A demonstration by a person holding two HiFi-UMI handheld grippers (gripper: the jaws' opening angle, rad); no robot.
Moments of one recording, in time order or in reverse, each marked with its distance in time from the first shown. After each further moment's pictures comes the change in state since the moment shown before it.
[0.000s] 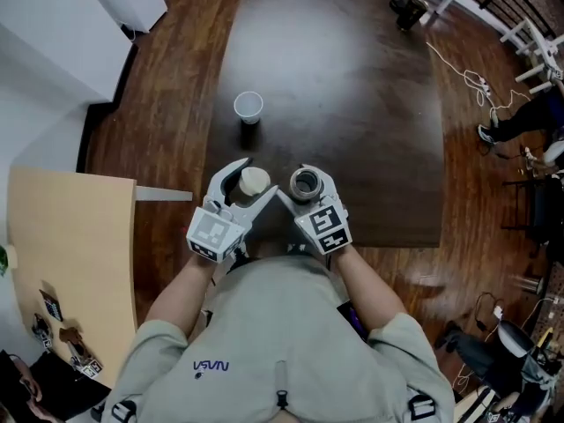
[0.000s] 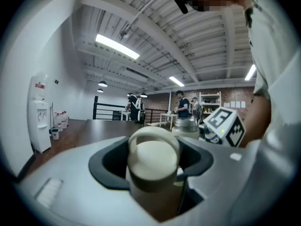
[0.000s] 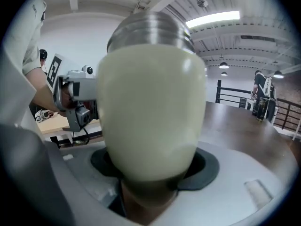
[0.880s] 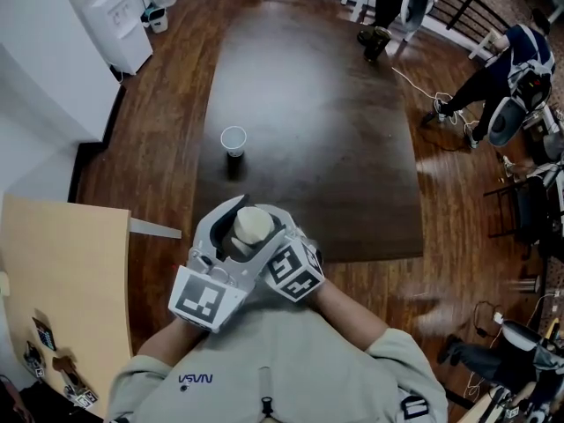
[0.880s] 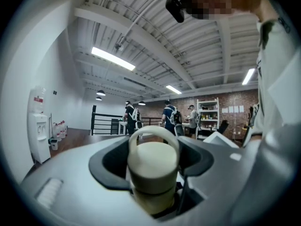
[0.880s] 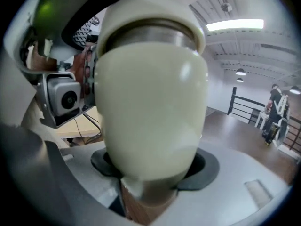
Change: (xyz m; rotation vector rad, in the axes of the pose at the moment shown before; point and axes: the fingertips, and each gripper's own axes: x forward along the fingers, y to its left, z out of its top) left arm -0.045 -0.076 0.152 -0.032 -0.118 0.009; right arm -0.035 0.088 0.087 -0.144 0.041 0.106
